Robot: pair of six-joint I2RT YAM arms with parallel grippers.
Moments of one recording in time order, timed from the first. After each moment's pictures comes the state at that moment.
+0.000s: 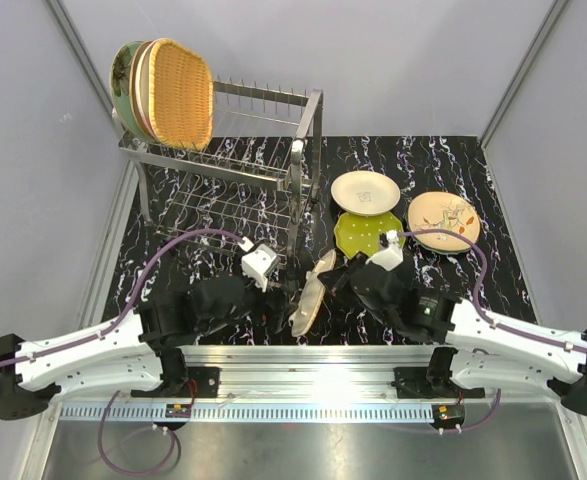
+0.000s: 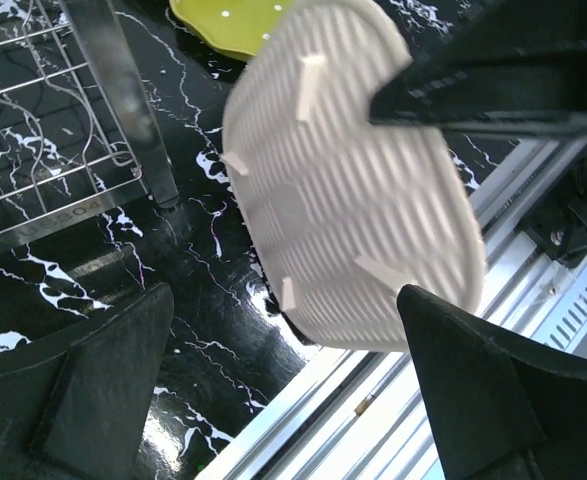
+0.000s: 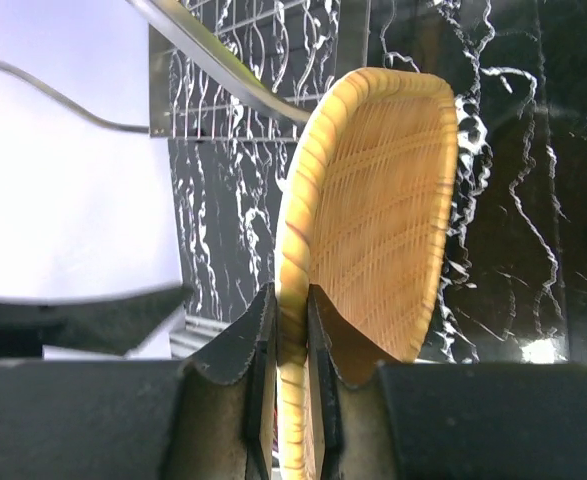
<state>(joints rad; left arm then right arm) -1.19 0.80 0.73 -0.40 -0.30 -0.36 1.14 0.92 0.72 -0.34 0.52 1.38</state>
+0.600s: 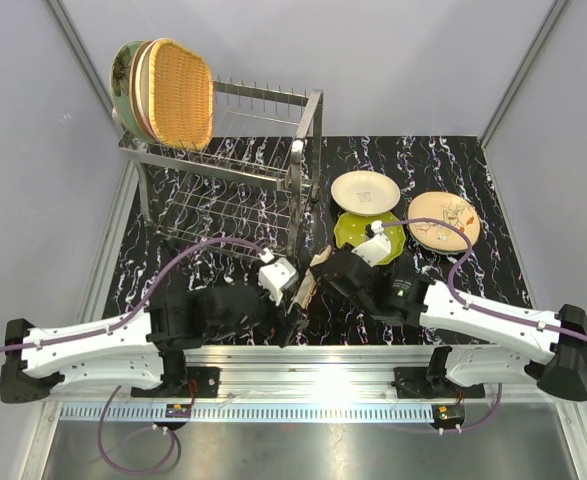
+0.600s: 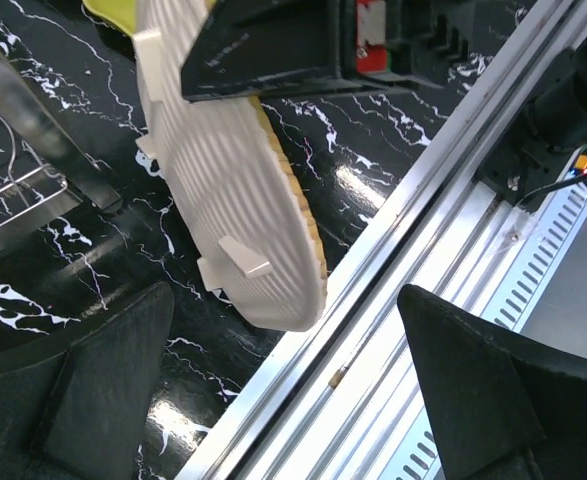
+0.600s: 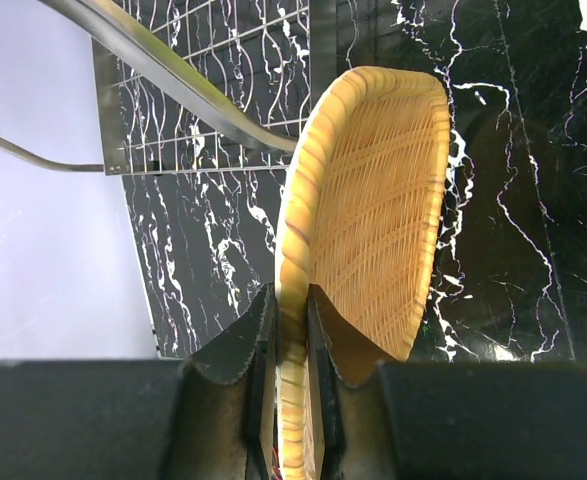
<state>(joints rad) -1.30 0.86 0.78 -0.43 -0.27 -0.32 1.14 1.16 0.96 -0.52 0.59 1.45</state>
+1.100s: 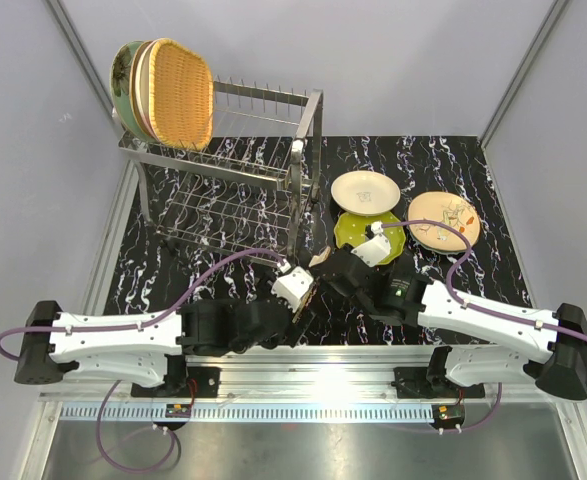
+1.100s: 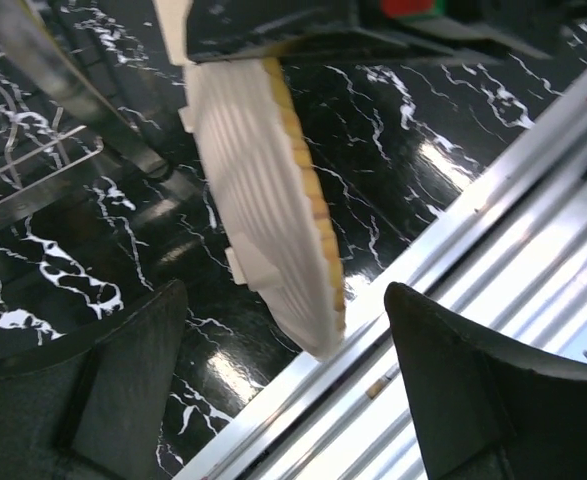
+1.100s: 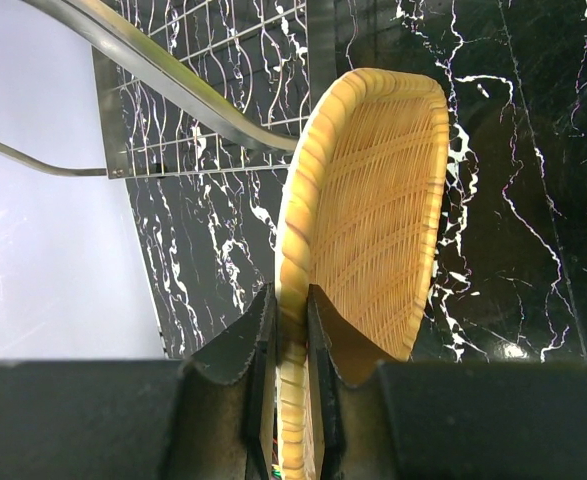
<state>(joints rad) -1.43 1.04 0.80 -0.45 -0.54 -0.40 1.14 1.17 0.96 -0.52 0.59 1.49</state>
